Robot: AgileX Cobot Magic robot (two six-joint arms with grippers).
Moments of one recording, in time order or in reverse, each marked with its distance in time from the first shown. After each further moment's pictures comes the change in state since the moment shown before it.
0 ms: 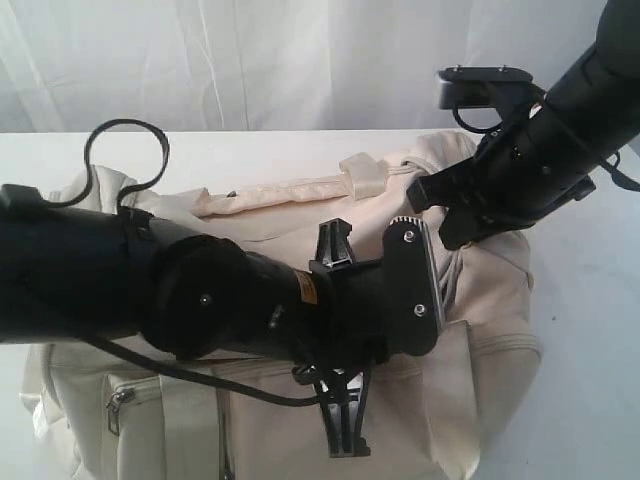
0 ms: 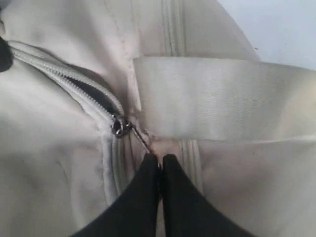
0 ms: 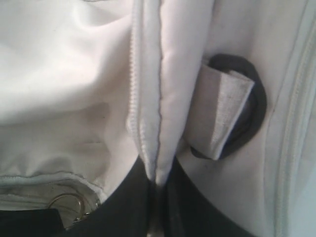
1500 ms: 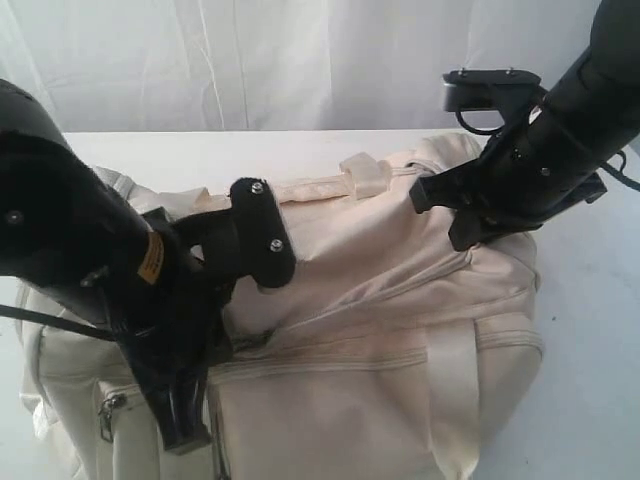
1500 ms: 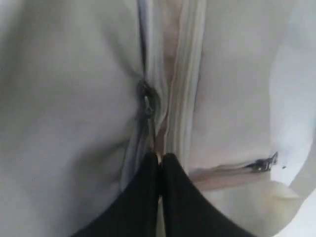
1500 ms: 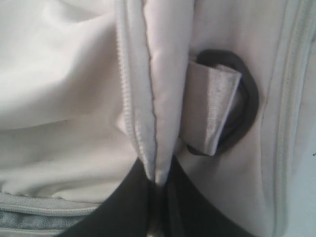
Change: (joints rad) left arm 0.101 -0.267 -0.002 0.487 0.687 -0.712; right arm 0.004 0.000 0.000 -0.098 -0.001 0.118
